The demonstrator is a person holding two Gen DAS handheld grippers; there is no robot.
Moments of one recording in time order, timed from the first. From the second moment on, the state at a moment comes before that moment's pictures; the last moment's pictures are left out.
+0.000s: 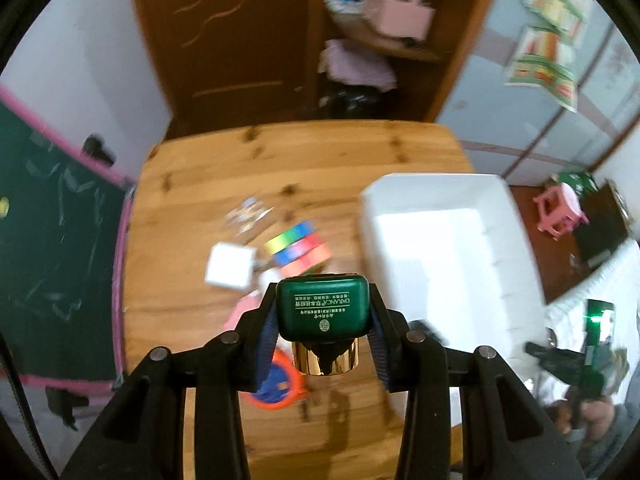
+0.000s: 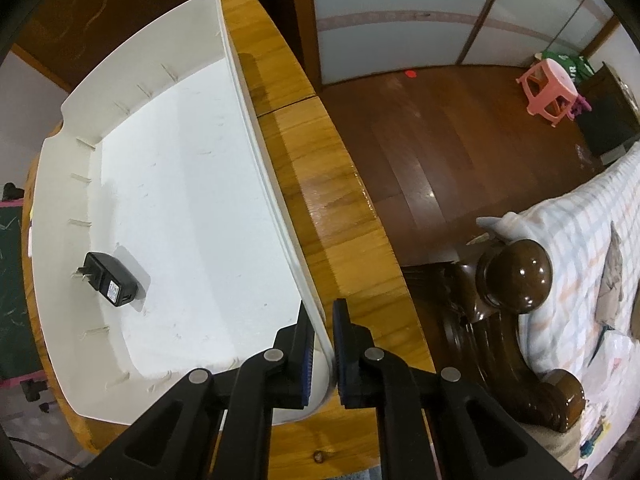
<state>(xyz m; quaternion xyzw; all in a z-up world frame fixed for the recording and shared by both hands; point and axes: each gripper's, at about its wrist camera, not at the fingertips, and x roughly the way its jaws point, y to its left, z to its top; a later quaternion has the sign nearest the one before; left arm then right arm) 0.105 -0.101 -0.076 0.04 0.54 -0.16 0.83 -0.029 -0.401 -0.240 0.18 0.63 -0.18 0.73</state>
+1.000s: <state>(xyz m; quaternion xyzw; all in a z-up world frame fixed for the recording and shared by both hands) 0.139 -0.309 -0.222 0.16 0.63 -0.20 0.73 -0.032 -0.412 -0.235 0.20 0.62 -0.13 0.74</state>
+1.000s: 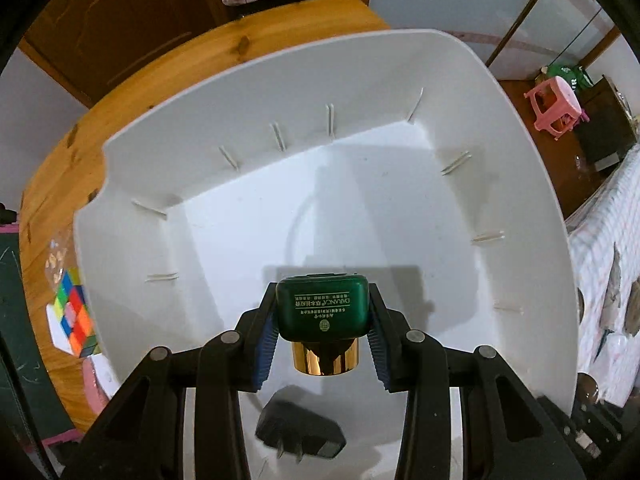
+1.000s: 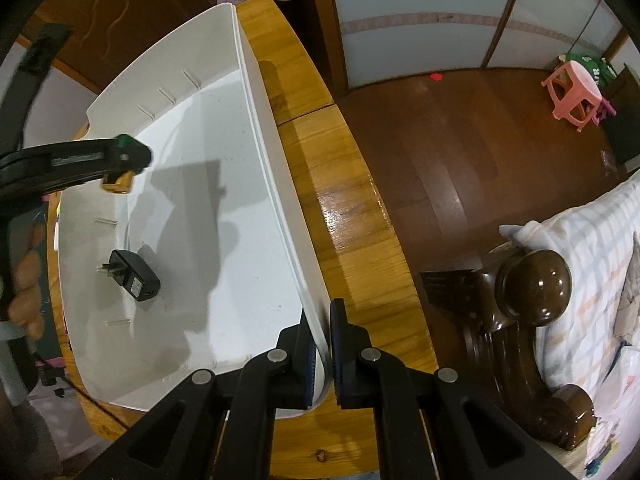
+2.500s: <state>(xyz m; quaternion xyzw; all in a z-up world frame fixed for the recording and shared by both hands) 0.065 -0.213 -0.084 0.16 0.54 -0.21 0.80 -0.027 -0.409 -0.233 0.18 0.63 -0.13 0.74</state>
